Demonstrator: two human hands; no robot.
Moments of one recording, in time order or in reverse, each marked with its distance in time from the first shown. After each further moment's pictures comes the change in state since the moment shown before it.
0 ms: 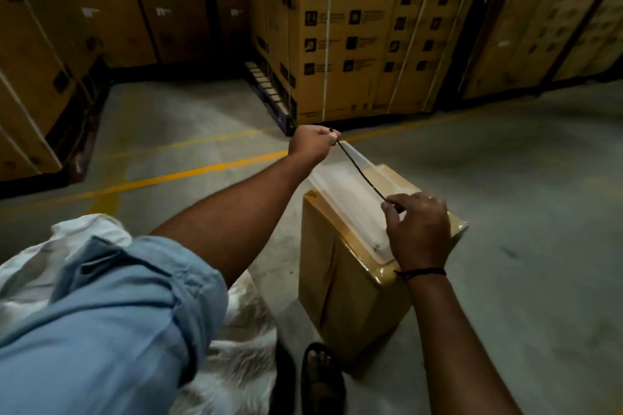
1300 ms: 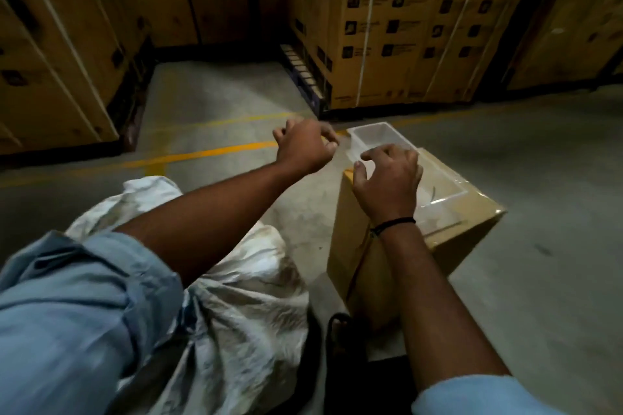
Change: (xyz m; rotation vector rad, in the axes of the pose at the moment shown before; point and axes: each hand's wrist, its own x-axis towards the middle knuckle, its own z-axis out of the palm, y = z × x) left_hand -0.074 -0.034 -0.087 0.733 0.149 0.299; right_hand -0.017 -0.098 0.015 0.110 -0.101 -0.146
